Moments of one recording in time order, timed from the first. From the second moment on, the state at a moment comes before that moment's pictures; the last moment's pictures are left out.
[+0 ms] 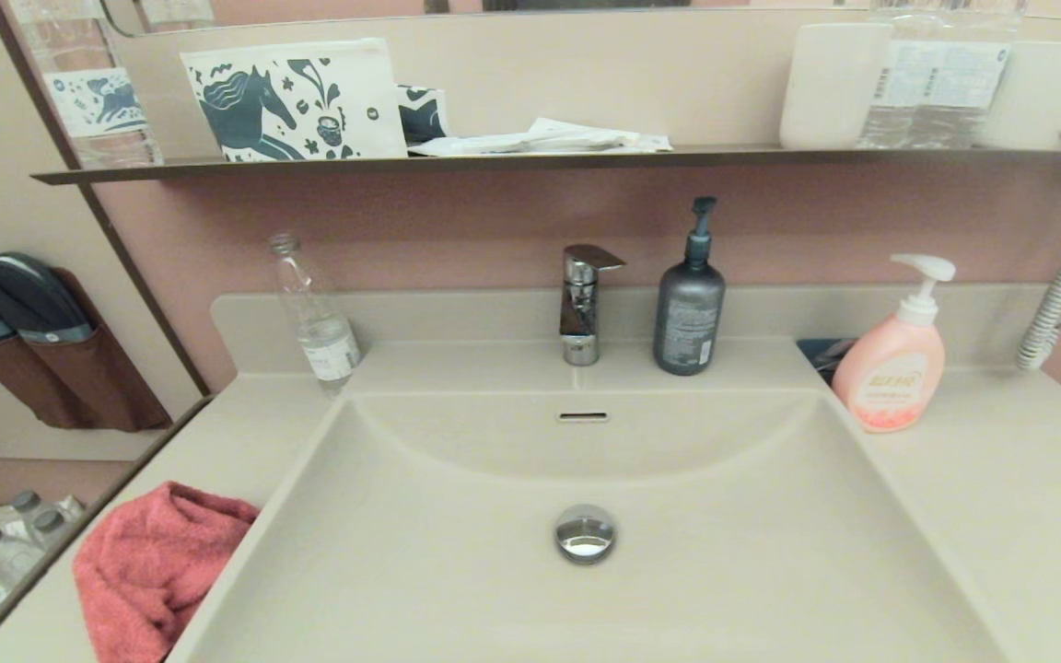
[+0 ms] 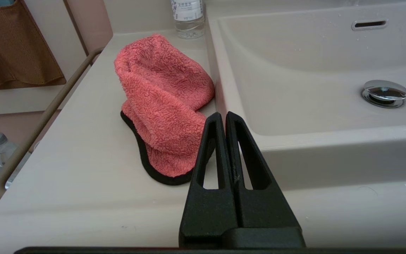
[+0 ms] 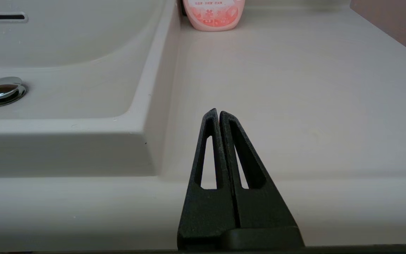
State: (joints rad) left arm 0.01 0.00 0.00 0.00 -0.03 0.08; right arm 0.00 0.00 0.00 0.00 0.00 0.00
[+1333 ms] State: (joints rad) left arm 0.00 0.20 -0.20 0.00 -0.01 0.07; right arm 0.00 0.00 0.00 0.00 0.00 0.00
